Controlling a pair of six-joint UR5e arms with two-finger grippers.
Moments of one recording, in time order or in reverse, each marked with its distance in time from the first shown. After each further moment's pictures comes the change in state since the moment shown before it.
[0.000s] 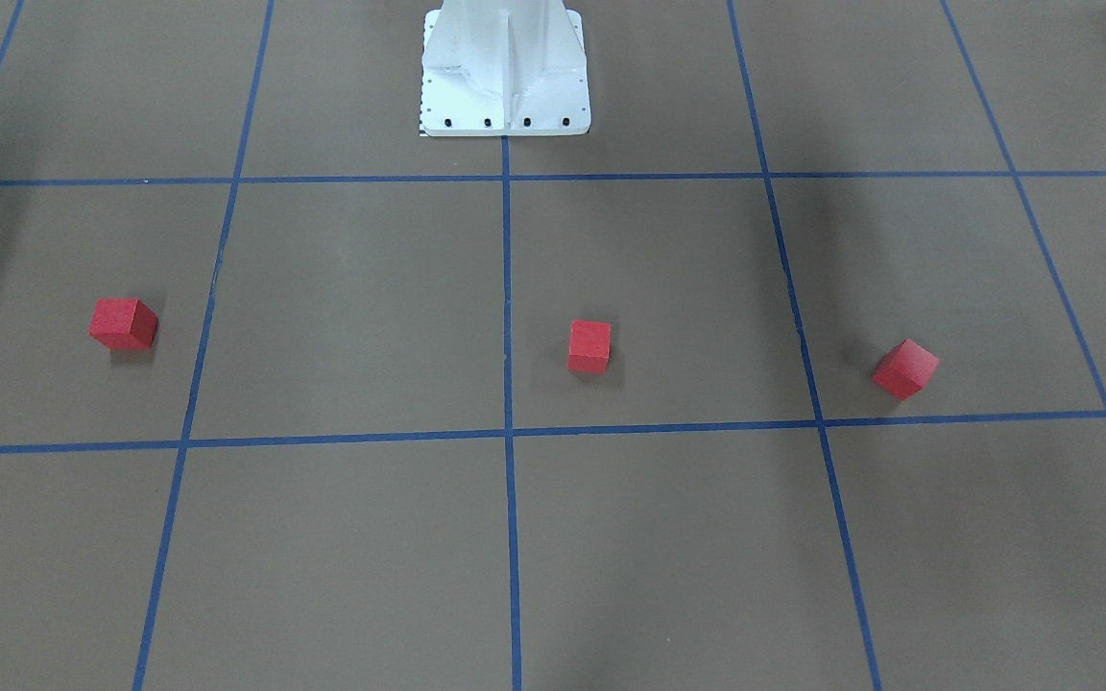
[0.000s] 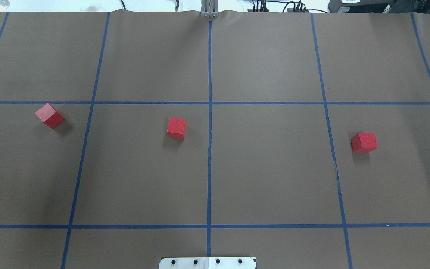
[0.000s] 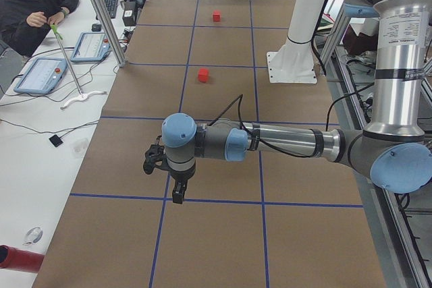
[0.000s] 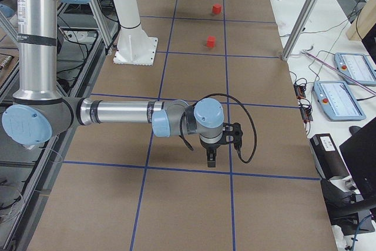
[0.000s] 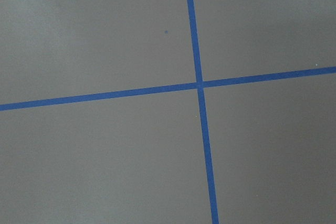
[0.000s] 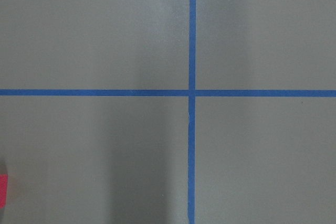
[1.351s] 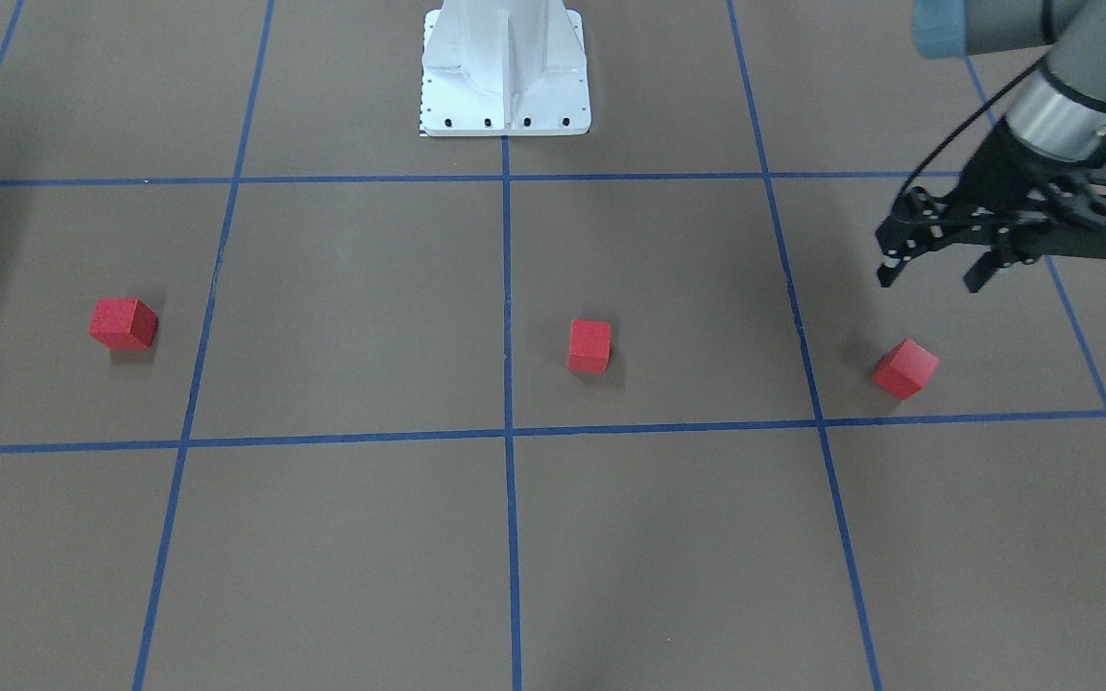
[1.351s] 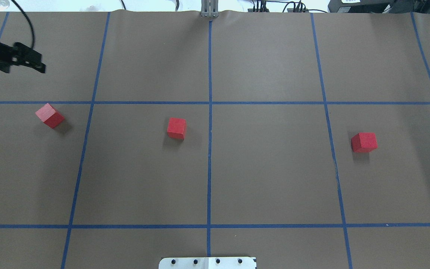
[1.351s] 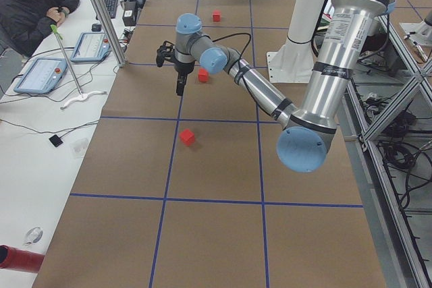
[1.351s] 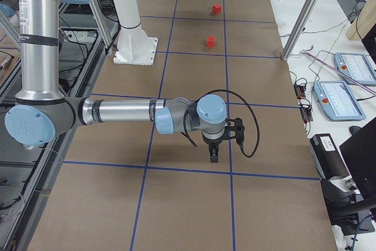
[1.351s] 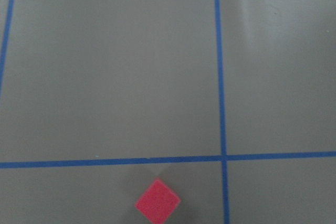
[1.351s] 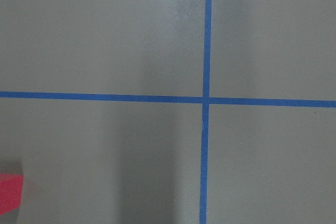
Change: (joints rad) left arm 0.615 -0.341 -0.304 -0.029 0.229 -0.924; right arm -0.023 0.013 0.006 0.004 0.016 -0.001
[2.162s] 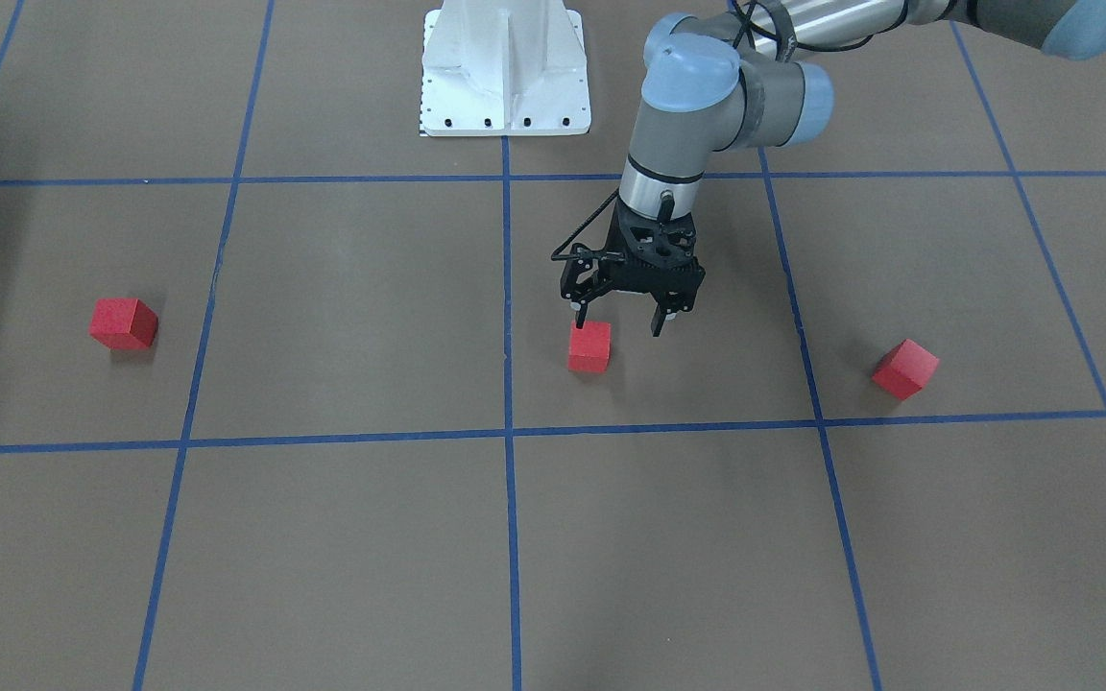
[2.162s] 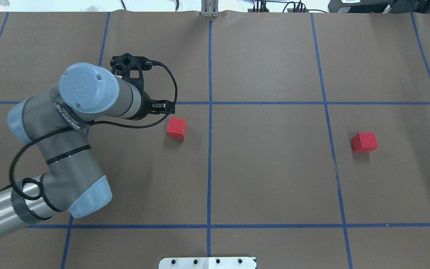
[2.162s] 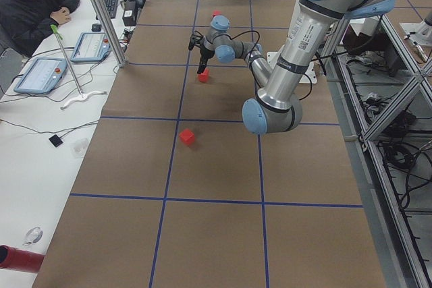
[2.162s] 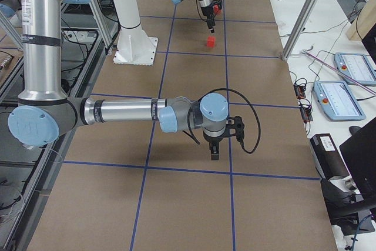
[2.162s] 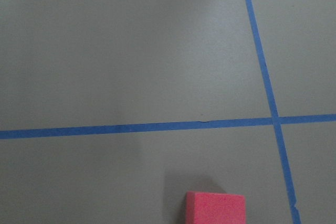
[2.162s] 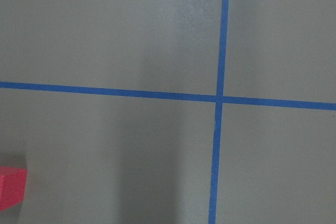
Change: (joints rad) left arm 0.433 -0.266 0.334 -0.292 0.454 -0.297; right arm -0.040 0.005 -0.002 0.001 -0.011 -0.003
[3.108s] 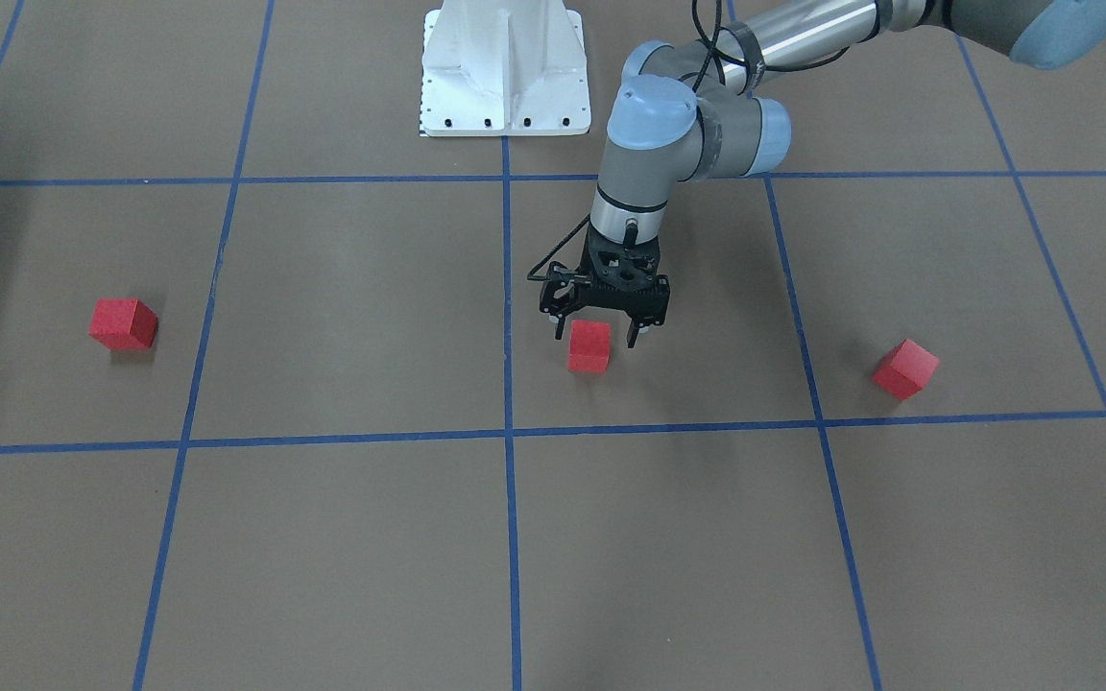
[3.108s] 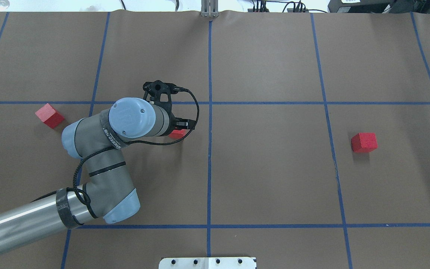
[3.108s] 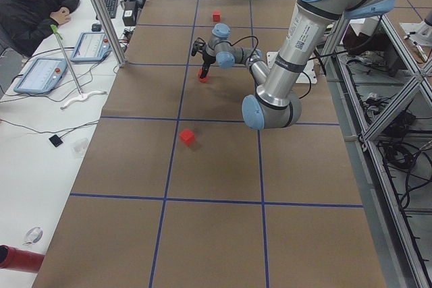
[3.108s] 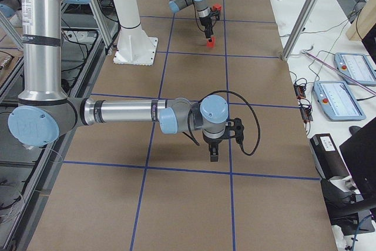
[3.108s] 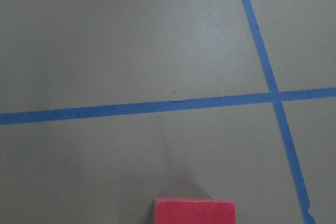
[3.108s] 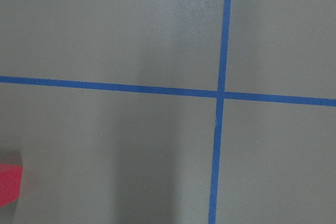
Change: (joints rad) left arm 0.045 -0.038 0.100 -0.037 0.014 0.001; right arm -0.002 -0.001 -0.011 -0.002 -0.003 0.001
